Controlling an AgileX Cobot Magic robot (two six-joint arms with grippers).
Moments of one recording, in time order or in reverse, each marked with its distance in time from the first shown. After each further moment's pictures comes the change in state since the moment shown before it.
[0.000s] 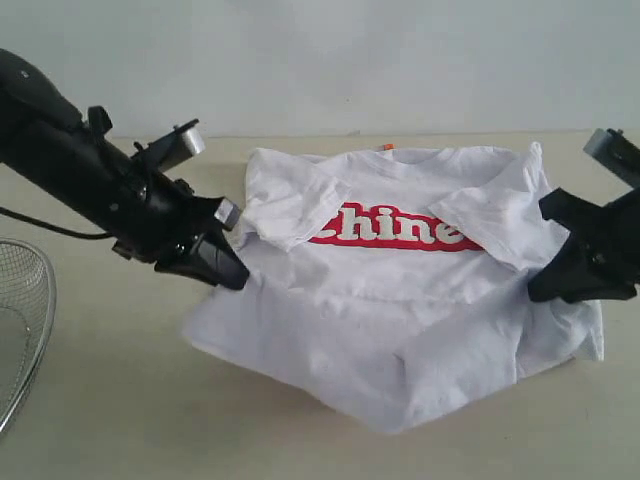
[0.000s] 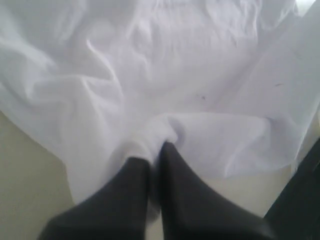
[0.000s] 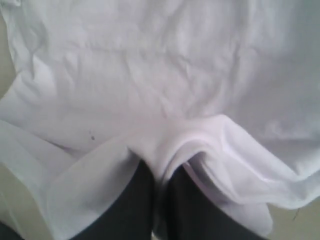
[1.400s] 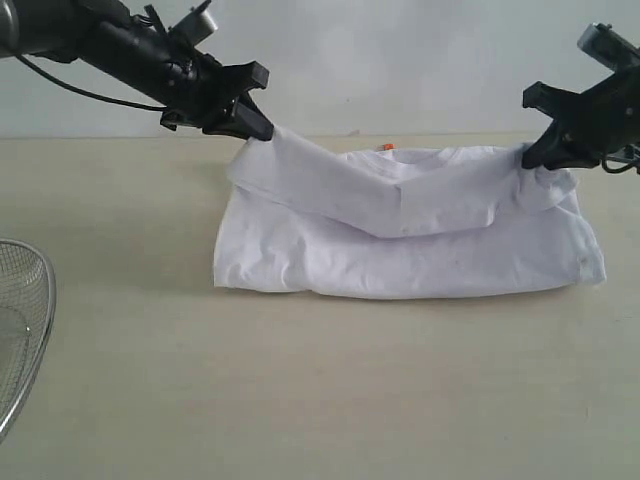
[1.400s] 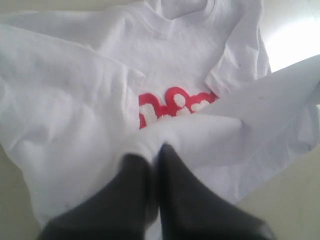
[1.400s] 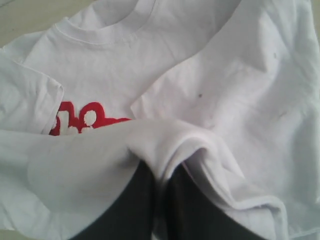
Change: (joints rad) left arm 0.064 0.404 -0.747 0.023 0.001 -0.135; right arm 0.000 0.324 -0.526 -0.008 -0.179 0.054
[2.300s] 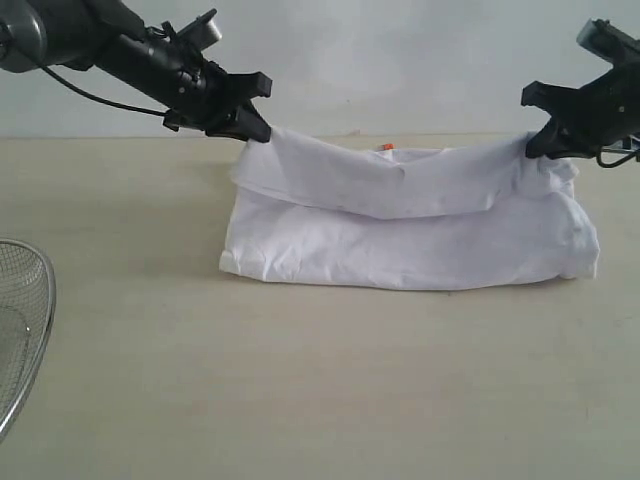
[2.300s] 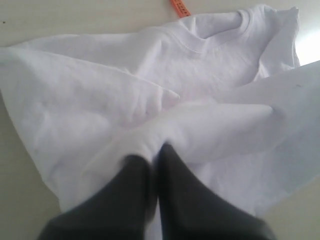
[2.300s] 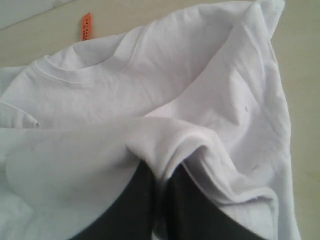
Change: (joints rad) left arm 0.002 0.100 -0.127 0.068 -0.024 -0.051; right arm 0.000 0.065 -0.068 -0.008 -0.090 -0.036
